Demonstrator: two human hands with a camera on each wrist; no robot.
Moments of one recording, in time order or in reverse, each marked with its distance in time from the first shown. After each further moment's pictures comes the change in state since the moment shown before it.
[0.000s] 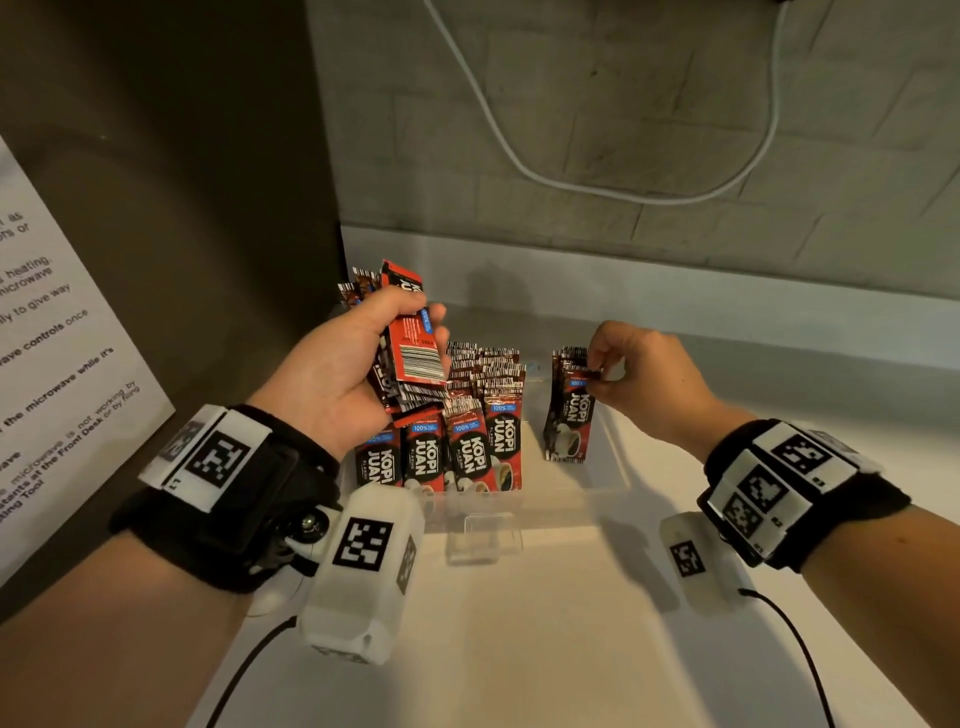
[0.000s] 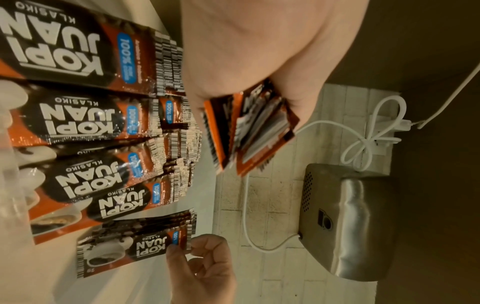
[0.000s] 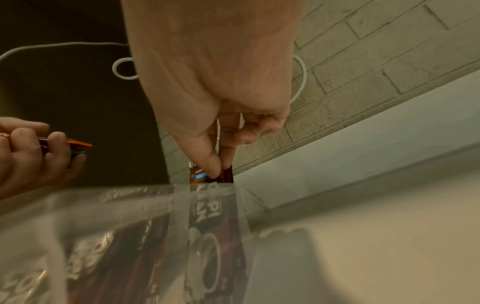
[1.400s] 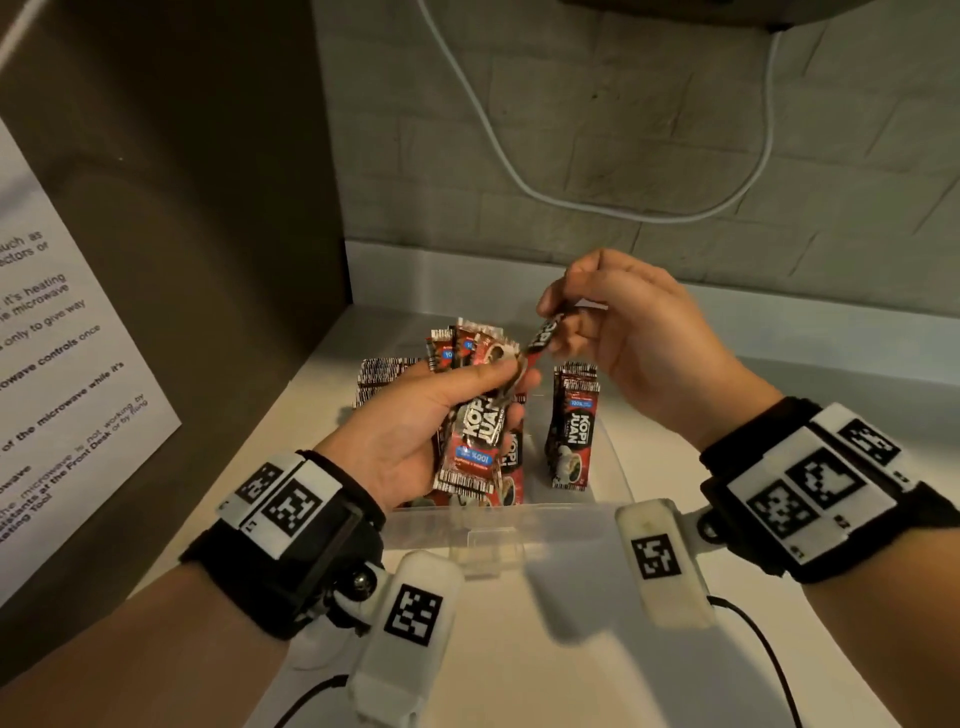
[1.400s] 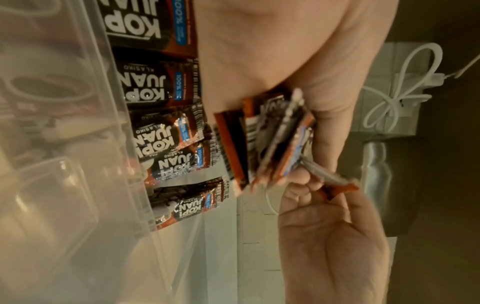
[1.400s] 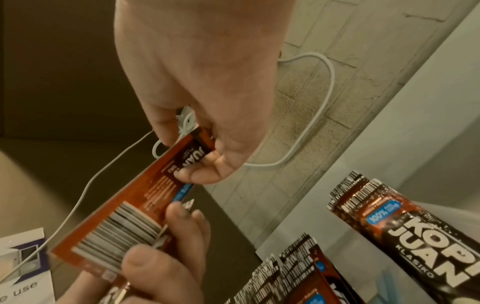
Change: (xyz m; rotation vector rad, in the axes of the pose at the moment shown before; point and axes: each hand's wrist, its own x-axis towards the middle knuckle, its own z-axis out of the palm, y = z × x) left_hand -0.009 -0.032 0.010 0.150 -0.264 -0.099; right_hand 0.003 -0.088 -0.042 1.250 -0.076 0.093
